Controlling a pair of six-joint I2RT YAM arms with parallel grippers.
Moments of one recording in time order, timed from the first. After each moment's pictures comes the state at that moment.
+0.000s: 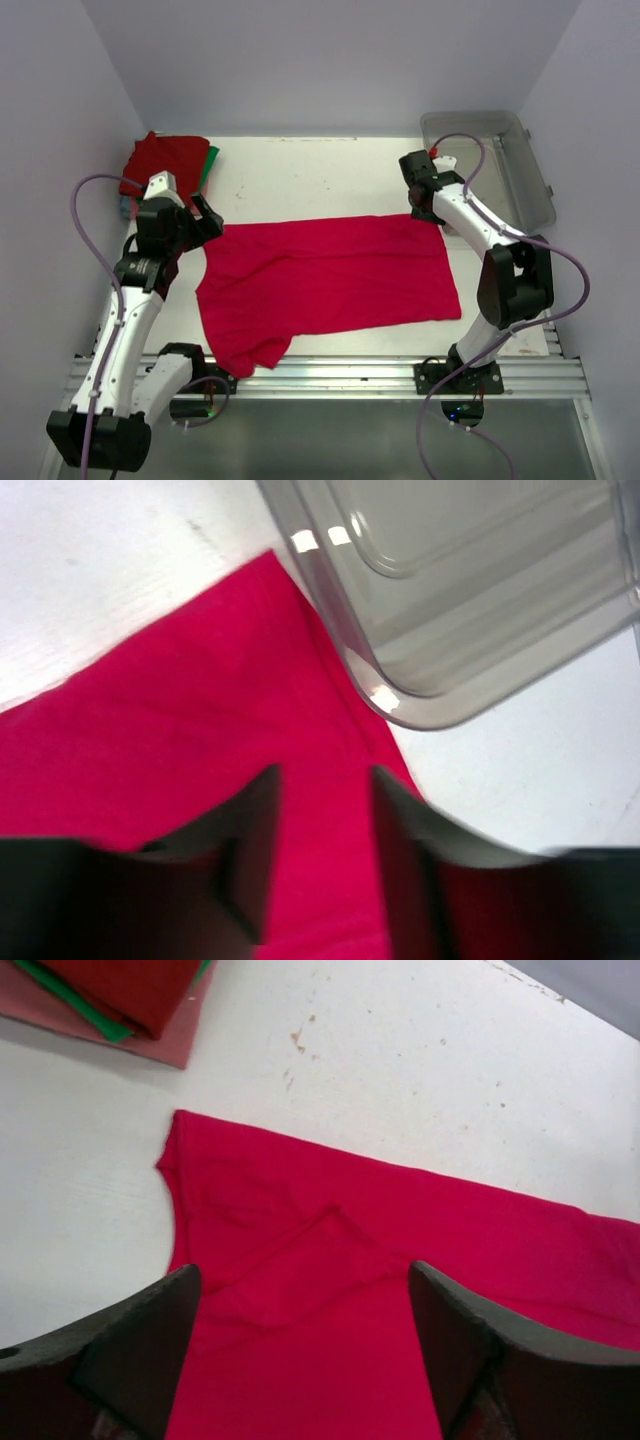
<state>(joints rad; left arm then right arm) -0.07 0.85 0.87 -0.58 -0.06 -0.47 0.30 1.70 1.35 -0.82 0.61 0.56</state>
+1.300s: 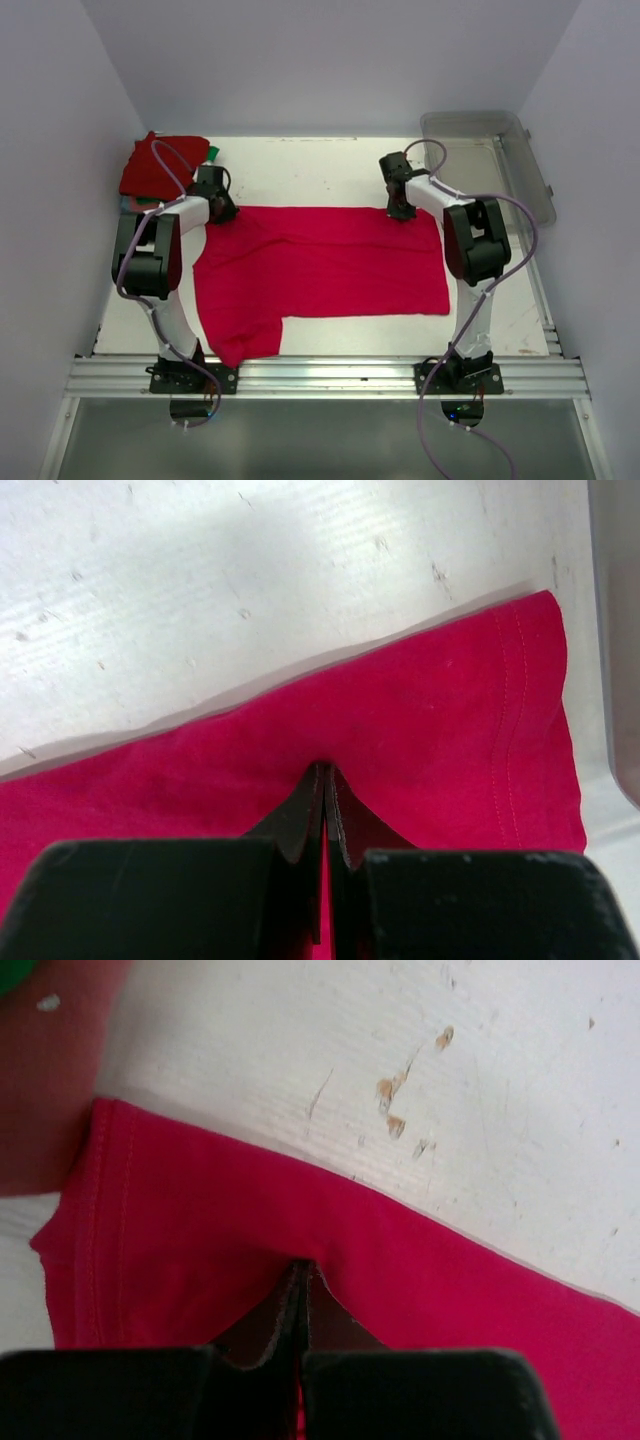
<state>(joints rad) -0.06 1.89 1.13 -0.15 -0.10 -0.56 0.30 2.08 1.50 -0.61 0.40 0.51</state>
